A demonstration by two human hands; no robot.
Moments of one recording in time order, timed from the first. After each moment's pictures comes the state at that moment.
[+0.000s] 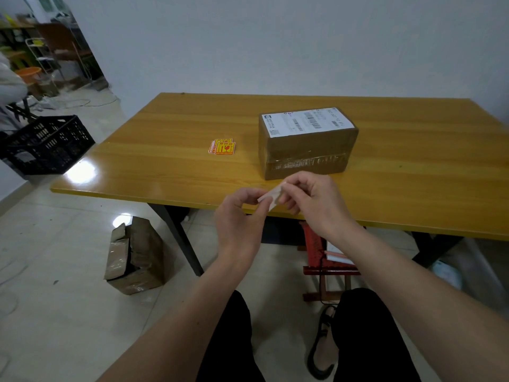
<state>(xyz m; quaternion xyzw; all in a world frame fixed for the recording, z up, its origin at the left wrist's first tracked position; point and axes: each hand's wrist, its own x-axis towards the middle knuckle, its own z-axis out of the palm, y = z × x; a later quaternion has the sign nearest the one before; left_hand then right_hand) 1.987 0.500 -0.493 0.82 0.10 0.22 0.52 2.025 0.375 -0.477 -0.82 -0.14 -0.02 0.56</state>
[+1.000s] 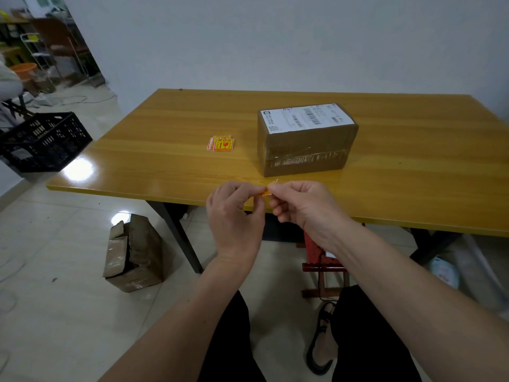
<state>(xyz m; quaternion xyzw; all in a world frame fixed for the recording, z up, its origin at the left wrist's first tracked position) 1.991 0.505 -0.510 0.83 0.03 0.39 0.39 2.018 0.386 -0.475 -0.65 -0.02 0.18 0.74</state>
